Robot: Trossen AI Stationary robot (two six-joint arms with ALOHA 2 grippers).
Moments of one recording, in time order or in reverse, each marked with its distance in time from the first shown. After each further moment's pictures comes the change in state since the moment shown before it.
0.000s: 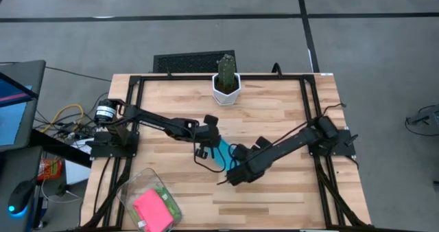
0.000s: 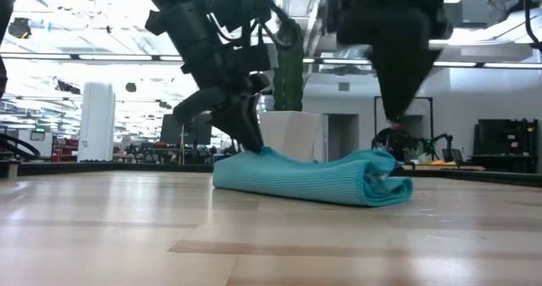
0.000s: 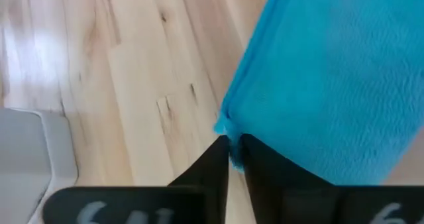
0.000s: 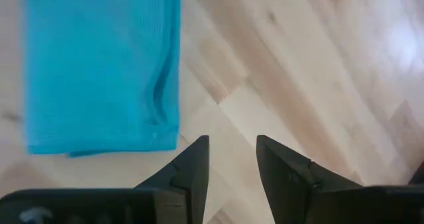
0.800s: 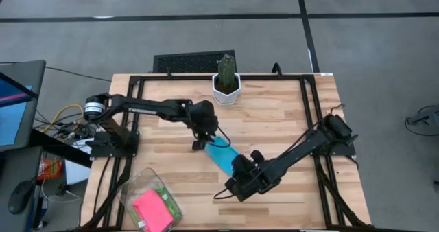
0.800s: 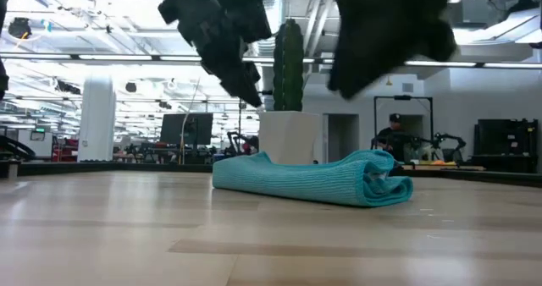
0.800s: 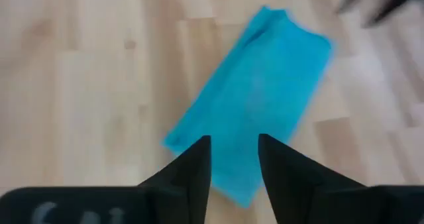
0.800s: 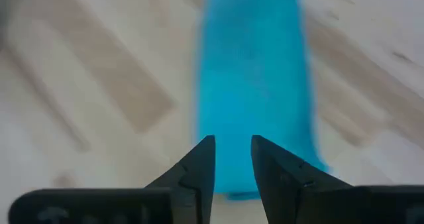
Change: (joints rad) left arm 0.166 -0.132 0.084 -0.175 0.509 -0.243; right arm 0.117 -0.124 -0.186 0.578 0.190 0.095
